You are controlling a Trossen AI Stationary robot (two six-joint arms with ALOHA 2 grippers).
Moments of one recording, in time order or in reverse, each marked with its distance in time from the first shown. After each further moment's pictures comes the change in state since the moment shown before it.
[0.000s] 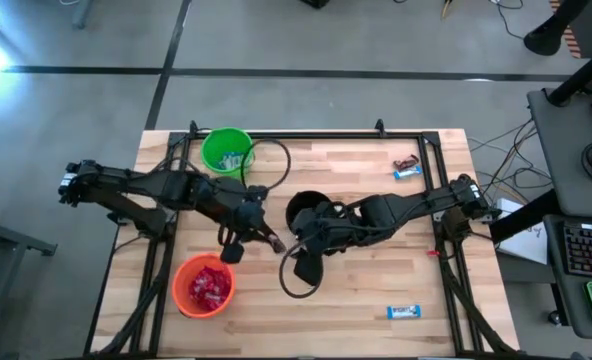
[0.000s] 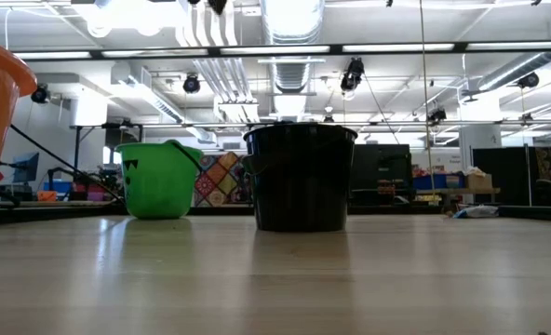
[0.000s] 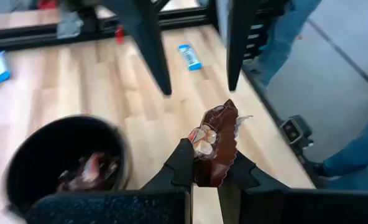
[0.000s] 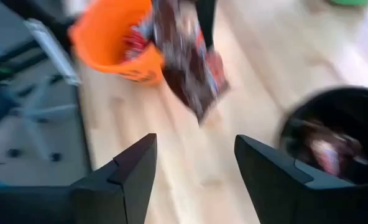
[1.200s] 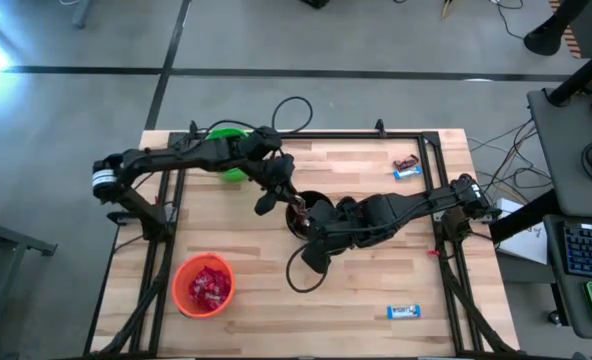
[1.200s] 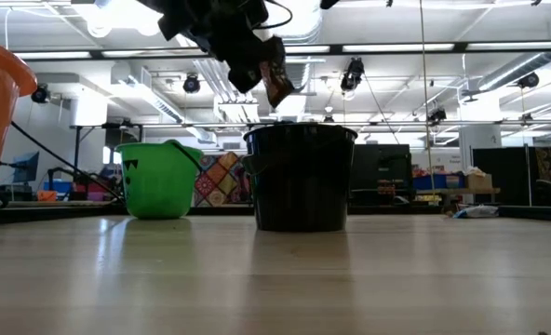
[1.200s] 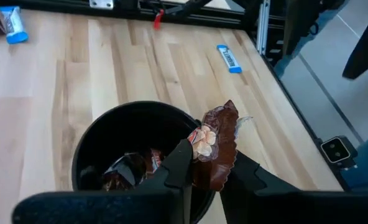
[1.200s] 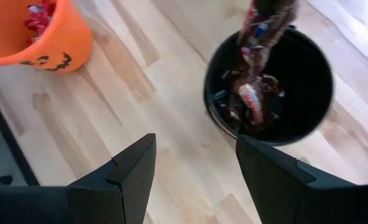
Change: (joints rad) left arm 0.462 0.267 0.000 0.149 0.452 0.139; right arm 0.007 -0.009 0.000 -0.279 0.133 0.235
